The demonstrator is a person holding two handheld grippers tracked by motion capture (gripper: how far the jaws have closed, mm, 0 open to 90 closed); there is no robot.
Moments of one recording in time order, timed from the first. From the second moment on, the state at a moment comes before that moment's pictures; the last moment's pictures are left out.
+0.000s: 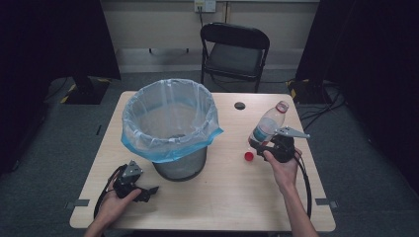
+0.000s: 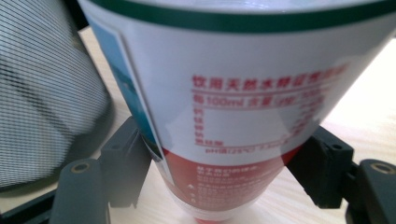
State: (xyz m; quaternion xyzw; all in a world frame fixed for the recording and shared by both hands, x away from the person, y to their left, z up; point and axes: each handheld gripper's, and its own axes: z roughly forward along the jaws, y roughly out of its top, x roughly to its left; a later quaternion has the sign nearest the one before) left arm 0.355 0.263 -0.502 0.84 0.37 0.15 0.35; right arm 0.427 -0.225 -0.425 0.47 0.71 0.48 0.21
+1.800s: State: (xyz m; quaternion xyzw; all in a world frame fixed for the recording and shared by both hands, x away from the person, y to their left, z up) left arm 0.355 0.263 -0.502 0.84 0.37 0.15 0.35; right arm 0.447 -0.160 -0.284 0.36 0.66 0.62 0.23
